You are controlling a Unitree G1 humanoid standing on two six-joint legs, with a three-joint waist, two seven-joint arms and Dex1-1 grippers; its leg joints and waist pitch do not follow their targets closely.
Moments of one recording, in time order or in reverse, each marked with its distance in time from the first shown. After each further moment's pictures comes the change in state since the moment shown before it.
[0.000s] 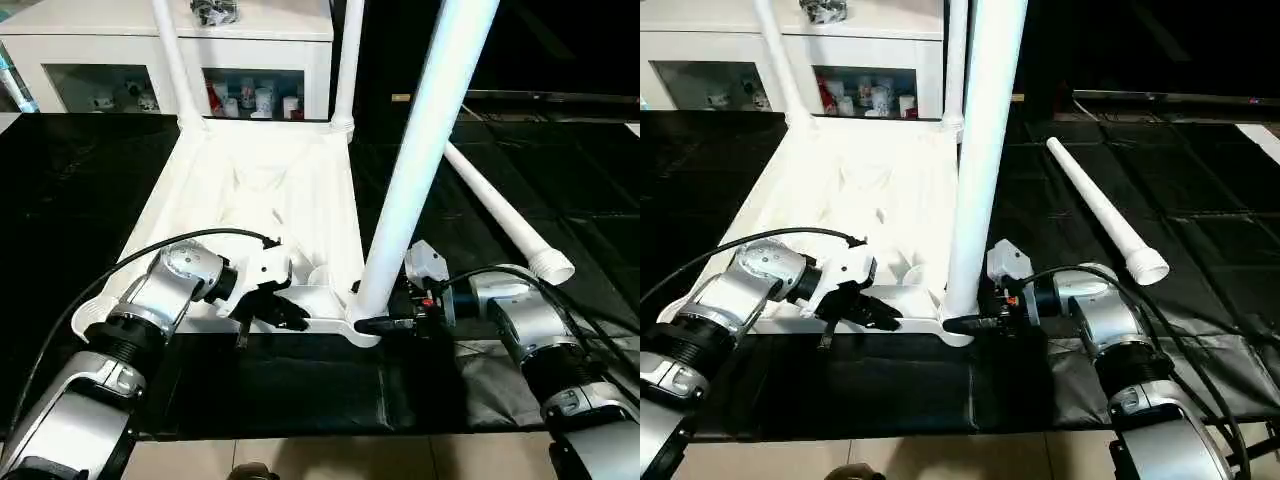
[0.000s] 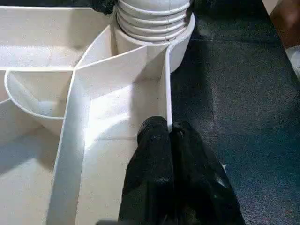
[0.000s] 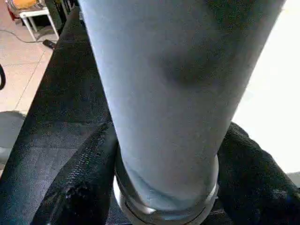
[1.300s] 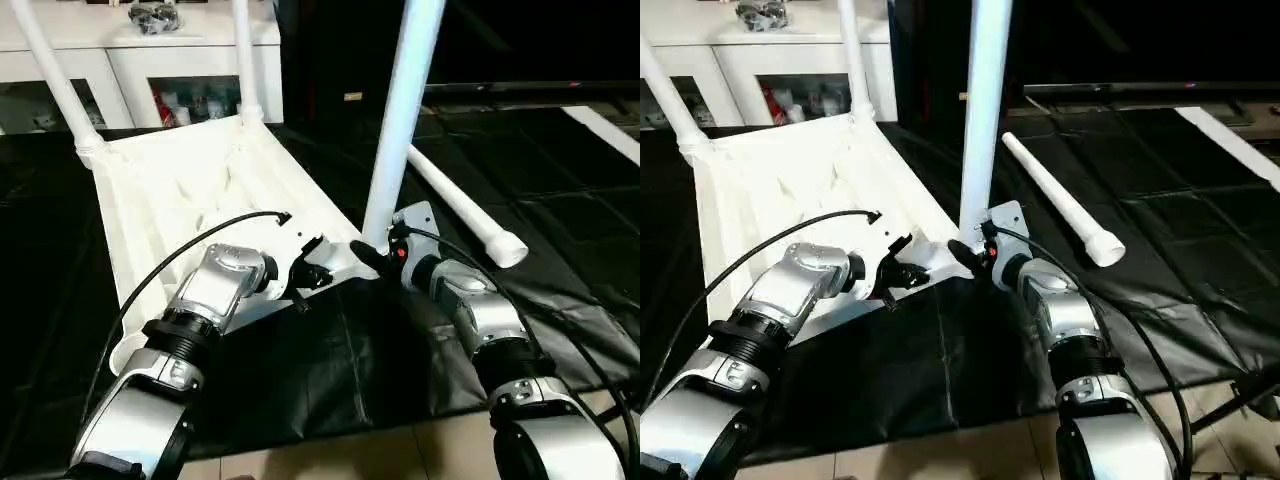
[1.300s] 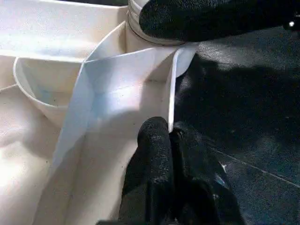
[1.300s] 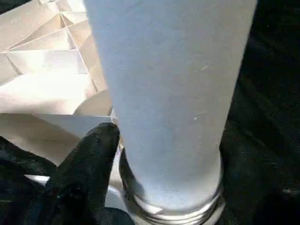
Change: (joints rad) left arm -0.032 -0.238 0.133 -0.055 0.029 0.451 0.538; right arm -0.032 0.250 -0.206 0.012 -0.047 0.228 -0.812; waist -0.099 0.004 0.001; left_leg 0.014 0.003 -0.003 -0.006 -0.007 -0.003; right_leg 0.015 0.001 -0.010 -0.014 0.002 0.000
